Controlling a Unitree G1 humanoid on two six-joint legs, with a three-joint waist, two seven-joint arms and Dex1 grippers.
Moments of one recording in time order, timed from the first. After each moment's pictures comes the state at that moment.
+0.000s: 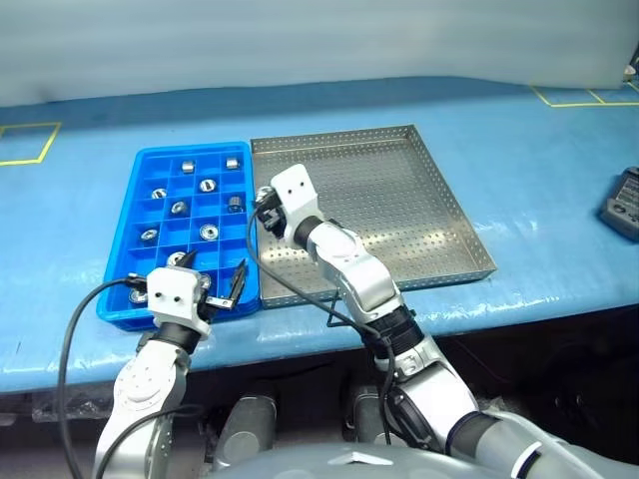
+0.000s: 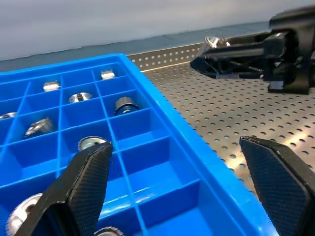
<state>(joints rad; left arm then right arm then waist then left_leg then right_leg) 0.35 0.20 0.04 -0.64 -0.15 0.29 -0.18 -0.61 0.14 0.33 0.13 0.04 0.50 0.24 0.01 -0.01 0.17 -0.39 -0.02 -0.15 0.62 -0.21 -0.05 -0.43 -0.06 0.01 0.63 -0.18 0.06</state>
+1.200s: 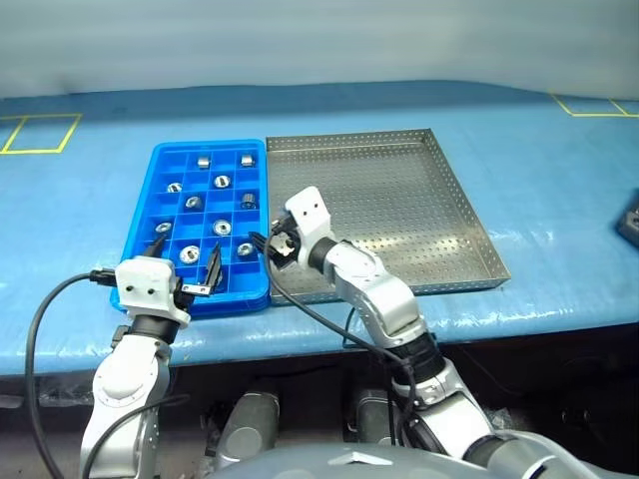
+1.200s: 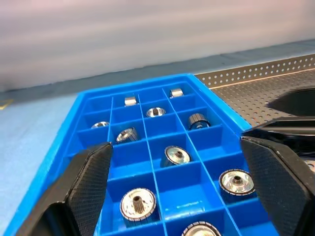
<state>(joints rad) 0.28 0.21 0.13 -0.64 -0.14 0.28 -0.17 -0.44 0.04 0.32 -0.10 0.11 0.63 0.31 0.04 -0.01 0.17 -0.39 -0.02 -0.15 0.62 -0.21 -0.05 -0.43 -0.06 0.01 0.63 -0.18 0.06</state>
